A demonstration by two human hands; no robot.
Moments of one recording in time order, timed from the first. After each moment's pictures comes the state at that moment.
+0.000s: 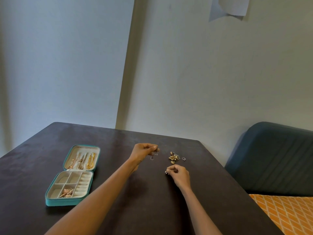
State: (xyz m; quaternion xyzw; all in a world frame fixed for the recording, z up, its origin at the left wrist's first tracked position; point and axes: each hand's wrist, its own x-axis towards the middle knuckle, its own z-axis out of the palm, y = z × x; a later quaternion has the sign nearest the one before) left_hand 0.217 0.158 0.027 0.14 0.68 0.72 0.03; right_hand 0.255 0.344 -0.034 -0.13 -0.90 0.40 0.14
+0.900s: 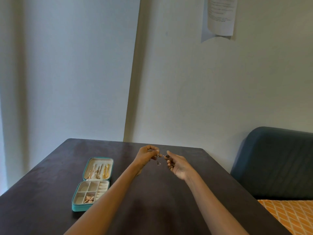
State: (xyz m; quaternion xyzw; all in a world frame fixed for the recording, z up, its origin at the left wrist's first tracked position) left_hand 0.257 0.122 0.066 0.19 0.70 0.69 0.01; right_hand 0.281 0.279 0.068 -0.11 -0.60 0.79 0.02
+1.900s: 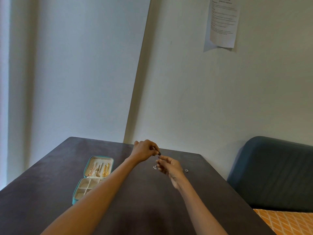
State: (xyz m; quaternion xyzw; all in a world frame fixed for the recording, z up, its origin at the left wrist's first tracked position) left_hand 0.248 0.113 0.096 0.24 0.90 0.33 -0.16; right_hand 0.300 0.260 0.057 -0.01 -0.69 0.72 0.06
